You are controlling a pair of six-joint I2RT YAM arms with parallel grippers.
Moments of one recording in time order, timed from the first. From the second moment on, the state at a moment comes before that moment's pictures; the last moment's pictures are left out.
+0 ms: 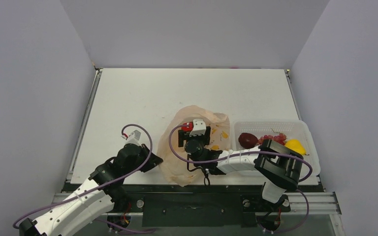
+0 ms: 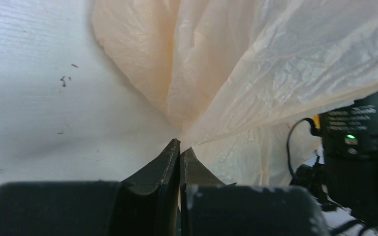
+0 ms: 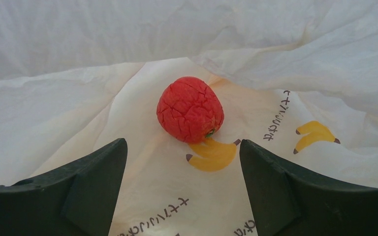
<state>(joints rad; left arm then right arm) -0.74 0.55 0.37 -0.49 -0.08 -1.09 1.15 1.66 0.72 0.54 0.90 0.37</state>
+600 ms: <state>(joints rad) -0.74 0.56 0.53 -0.55 0.02 -1.05 1.06 1.75 0.78 0.57 0.79 0.47</state>
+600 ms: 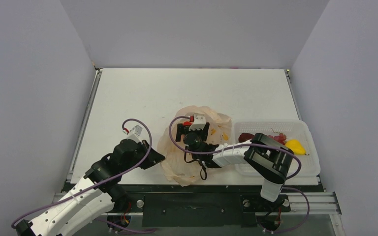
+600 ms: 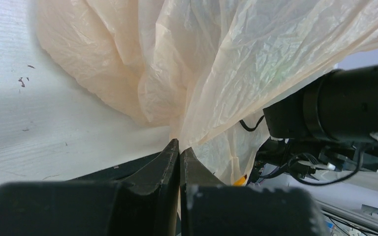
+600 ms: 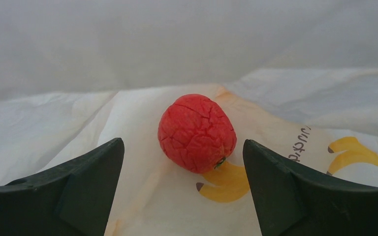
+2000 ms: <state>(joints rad) -0.74 0.59 0.44 -0.53 0.04 -1.06 0.93 2.01 1.03 0.53 0.52 0.50</state>
